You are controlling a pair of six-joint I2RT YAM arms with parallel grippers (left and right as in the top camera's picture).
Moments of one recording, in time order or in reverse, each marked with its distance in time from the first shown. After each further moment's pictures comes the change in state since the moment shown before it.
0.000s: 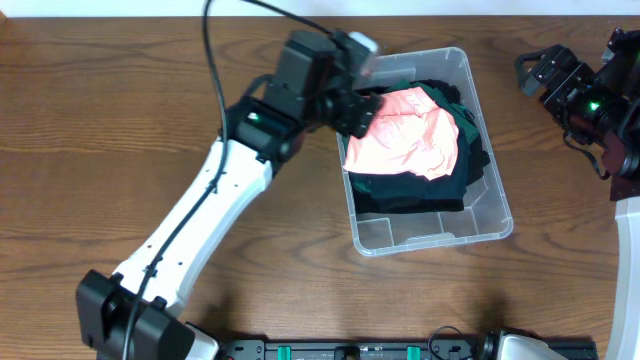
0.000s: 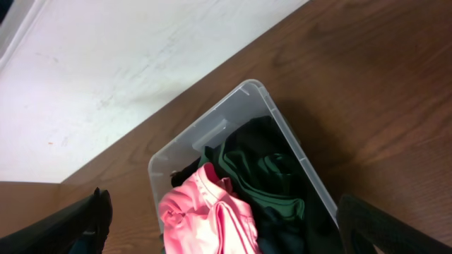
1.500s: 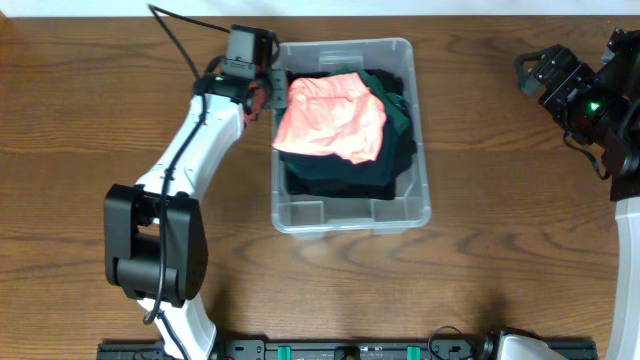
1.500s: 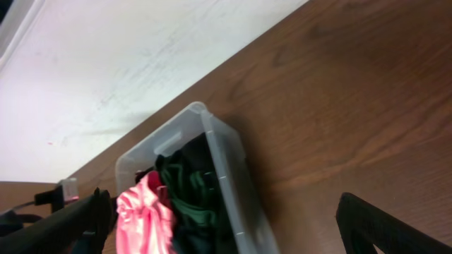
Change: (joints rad) left arm 0.299 0.289 -0.002 0.048 -0.224 -0.158; right arm 0.000 0.000 0.000 0.000 0.000 0.000
